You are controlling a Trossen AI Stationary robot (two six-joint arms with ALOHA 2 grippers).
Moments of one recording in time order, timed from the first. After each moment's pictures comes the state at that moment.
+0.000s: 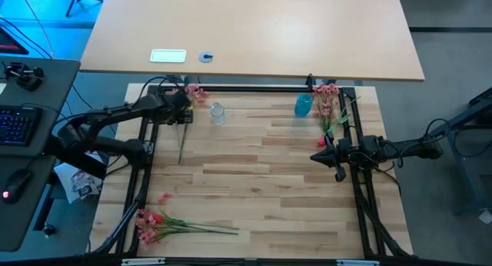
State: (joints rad) left arm 0.72 1.25 0.68 -0.82 -0.35 -0.86; right arm 0.15 0.01 0.01 0.02 0.03 0.18
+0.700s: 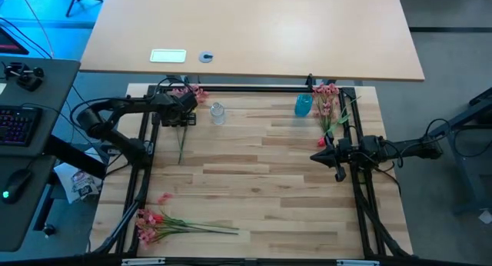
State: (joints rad) left arm 0.77 1.50 0.68 -0.73 -0.34 -0.88; right arm 0.15 0.01 0.01 0.02 0.03 0.18
